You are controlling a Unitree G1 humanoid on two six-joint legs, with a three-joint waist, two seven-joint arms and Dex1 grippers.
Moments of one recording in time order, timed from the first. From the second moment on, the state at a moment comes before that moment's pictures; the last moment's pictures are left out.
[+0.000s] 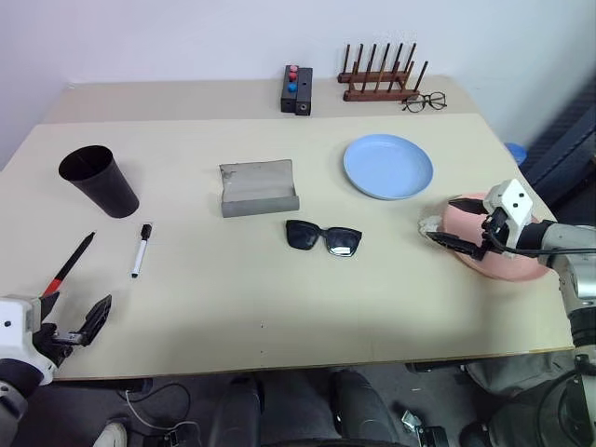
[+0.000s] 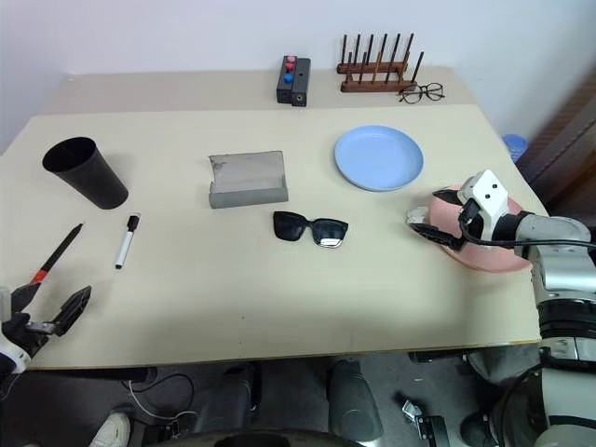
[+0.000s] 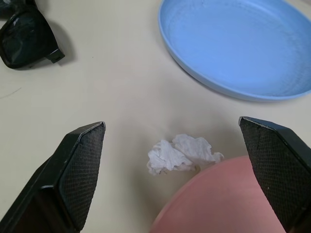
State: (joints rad) left arm 0.52 0.49 0.73 -0.43 -0.49 0.39 -0.54; right arm -0.45 -0.85 -0.13 0.47 0.26 0.06 1.11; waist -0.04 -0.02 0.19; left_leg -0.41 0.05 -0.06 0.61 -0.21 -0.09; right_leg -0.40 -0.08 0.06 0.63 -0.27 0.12
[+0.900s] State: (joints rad) left arm 0.27 0.57 0.48 -0.59 -0.50 0.62 -0.42; right arm -0.42 -0.69 -0.08 0.19 0.26 0.13 1.05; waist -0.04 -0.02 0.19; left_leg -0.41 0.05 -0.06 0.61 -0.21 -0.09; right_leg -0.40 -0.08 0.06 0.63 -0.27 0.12
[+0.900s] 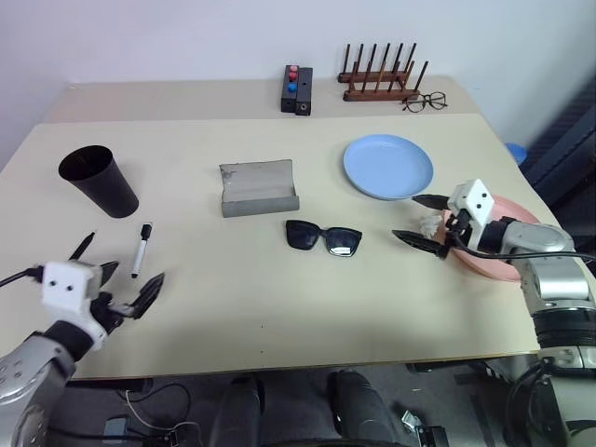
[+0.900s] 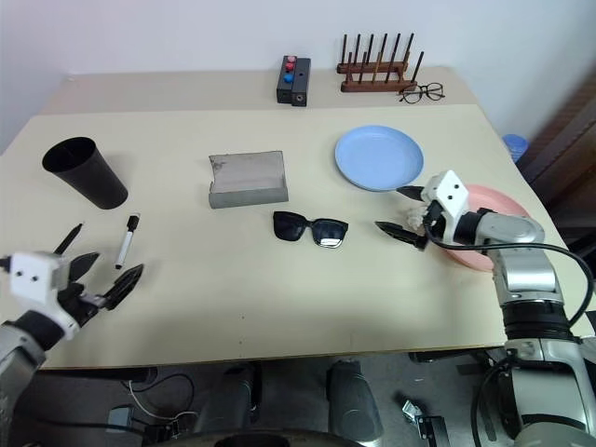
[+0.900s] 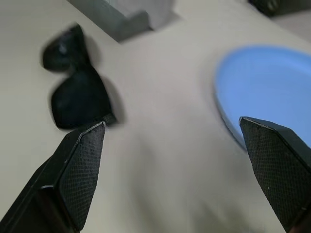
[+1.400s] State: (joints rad) left arm -0.37 0.51 0.28 -0.37 -0.35 1.30 0.02; right arm -0.30 -0.57 0.10 -0.37 0.38 0.43 0.93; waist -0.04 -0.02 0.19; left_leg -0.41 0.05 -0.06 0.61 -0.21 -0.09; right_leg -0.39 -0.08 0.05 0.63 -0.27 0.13
